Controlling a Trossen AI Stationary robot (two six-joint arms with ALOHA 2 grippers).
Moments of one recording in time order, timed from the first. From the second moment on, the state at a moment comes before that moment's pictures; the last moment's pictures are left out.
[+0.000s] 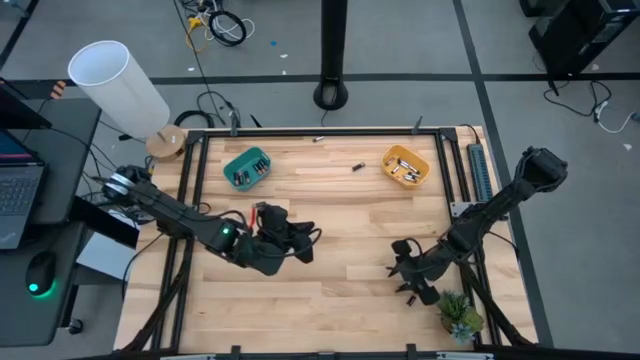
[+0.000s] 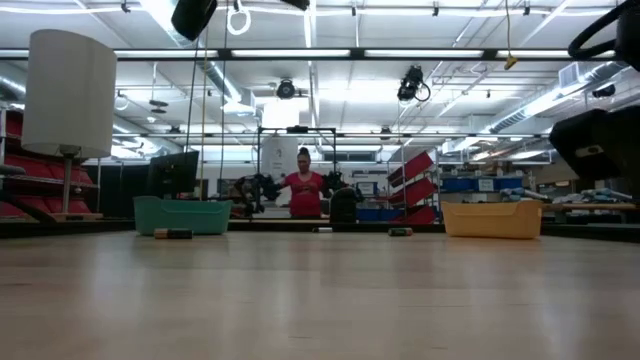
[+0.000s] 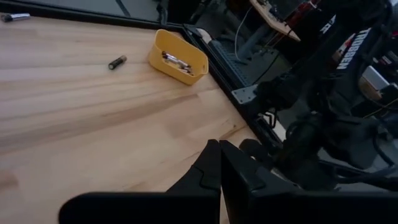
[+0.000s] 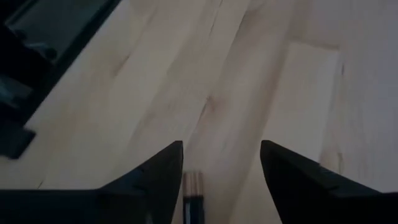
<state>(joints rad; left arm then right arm) -0.46 1.51 1.21 -0.29 -0.91 -1.21 0.67 1.26 0.38 0.11 0.12 0.30</state>
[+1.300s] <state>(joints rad) -0.47 1.53 1.23 -0.34 -0.85 -1.21 0.79 1.48 0.32 0.33 0.22 0.34</state>
